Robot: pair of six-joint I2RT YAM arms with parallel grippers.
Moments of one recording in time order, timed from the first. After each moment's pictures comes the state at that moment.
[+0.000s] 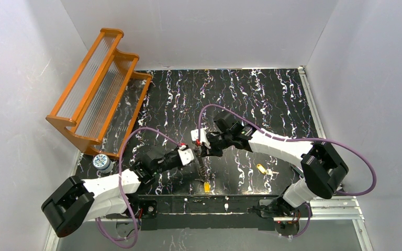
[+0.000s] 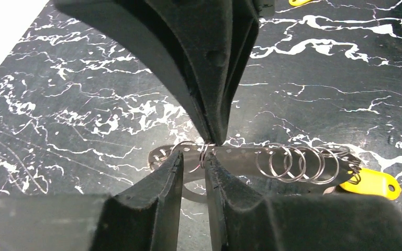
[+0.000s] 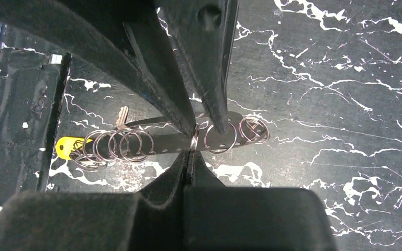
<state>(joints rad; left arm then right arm) -0.81 1.03 0.21 0.60 0.31 0.41 0.87 1.50 0.95 -0.29 -0.66 -0.69</state>
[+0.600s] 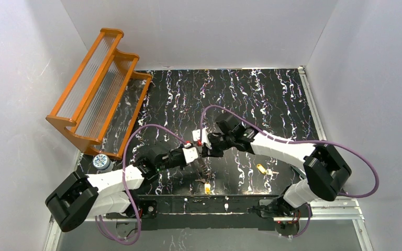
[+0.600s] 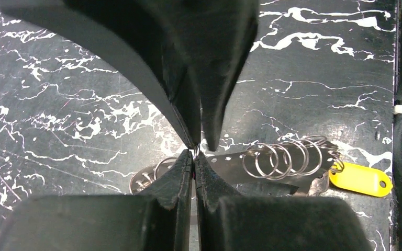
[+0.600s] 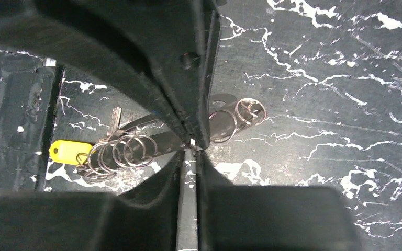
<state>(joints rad) -0.81 1.12 0.29 0.53 0.38 0.42 0.87 1.48 0.93 -0.26 -0.65 -0.67</state>
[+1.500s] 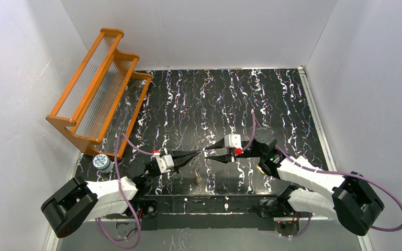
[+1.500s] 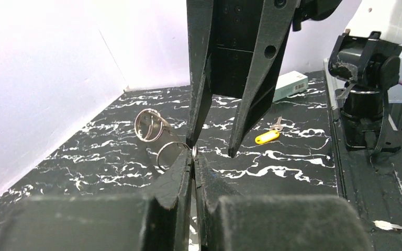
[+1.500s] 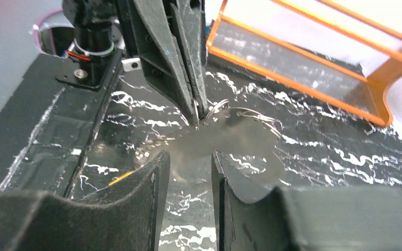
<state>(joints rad) -0.81 1.04 0.04 1.32 0.44 0.14 0.78 1.08 0.44 0.59 -0.84 -0.34</state>
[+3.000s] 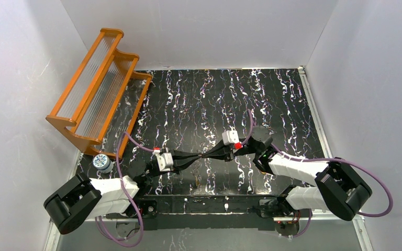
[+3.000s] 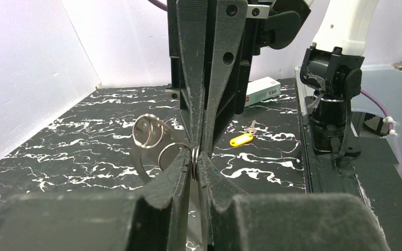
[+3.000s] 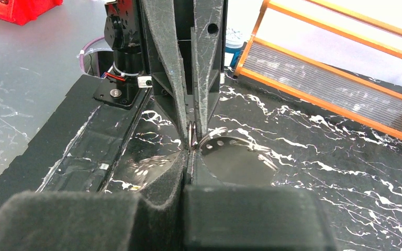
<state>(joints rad) -0.80 1.10 0.05 1.40 0.52 0.02 0.77 1.25 0.44 0.88 -1.03 -0.16</state>
